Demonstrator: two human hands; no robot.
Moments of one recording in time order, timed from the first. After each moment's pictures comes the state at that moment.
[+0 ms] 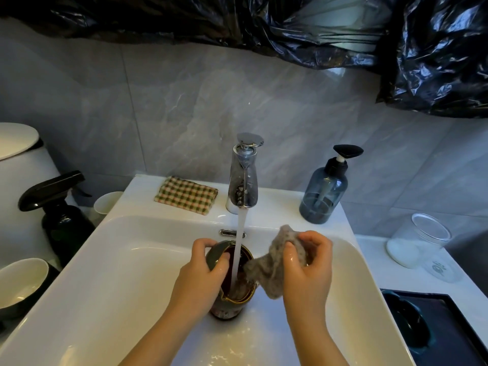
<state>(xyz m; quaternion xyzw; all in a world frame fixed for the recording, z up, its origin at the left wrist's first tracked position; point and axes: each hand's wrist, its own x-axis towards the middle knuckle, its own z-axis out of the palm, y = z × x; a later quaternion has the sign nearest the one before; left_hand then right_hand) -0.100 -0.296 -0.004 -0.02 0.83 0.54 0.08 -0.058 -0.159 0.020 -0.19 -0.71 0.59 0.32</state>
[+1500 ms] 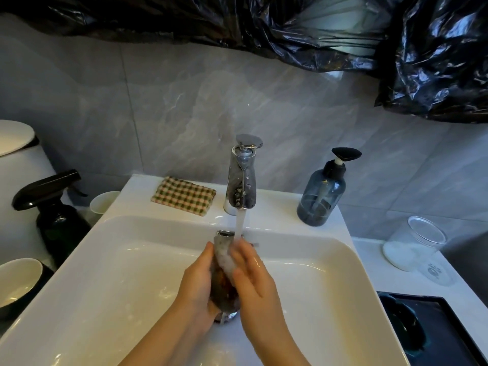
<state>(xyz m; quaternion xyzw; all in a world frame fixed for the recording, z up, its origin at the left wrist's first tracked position) -0.091 -0.280 0.014 -0.15 0.45 0.85 0.24 -0.054 -0.193 0.010 -0.04 -0.70 0.72 0.00</state>
